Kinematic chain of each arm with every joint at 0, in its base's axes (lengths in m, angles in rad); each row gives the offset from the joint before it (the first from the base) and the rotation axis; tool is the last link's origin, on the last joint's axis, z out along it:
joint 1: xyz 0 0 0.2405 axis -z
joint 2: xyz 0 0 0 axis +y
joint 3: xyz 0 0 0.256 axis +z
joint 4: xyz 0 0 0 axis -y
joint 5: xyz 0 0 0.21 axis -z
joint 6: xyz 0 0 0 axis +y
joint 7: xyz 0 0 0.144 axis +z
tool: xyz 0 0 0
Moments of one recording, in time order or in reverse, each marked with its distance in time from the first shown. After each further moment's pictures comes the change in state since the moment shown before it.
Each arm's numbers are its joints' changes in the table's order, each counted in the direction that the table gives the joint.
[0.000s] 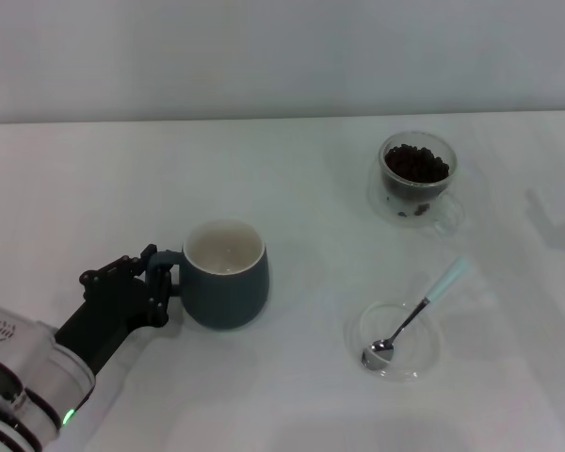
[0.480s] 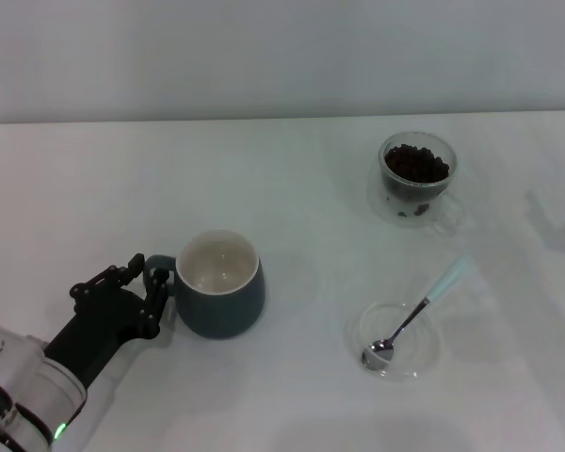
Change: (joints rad) left arm -0.033 0.002 0.000 0.000 -0.002 0.011 0.002; right arm 0.005 0.002 0.000 -0.005 0.000 -0.005 0.003
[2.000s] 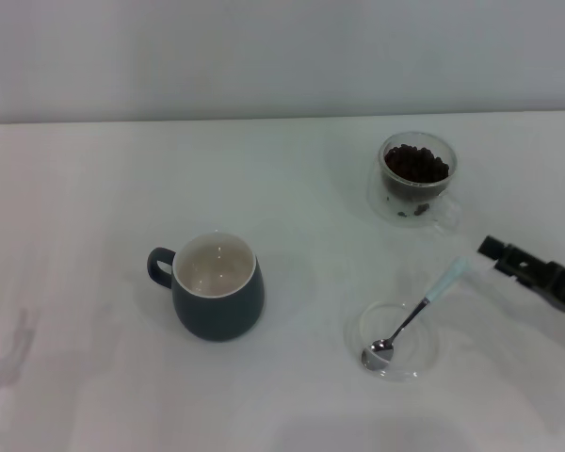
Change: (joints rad) left arm -0.262 0.009 -0.012 0.075 0.273 0.432 -0.006; right arm 0.093 -0.082 -0.587 0.143 0.093 0.039 1.156
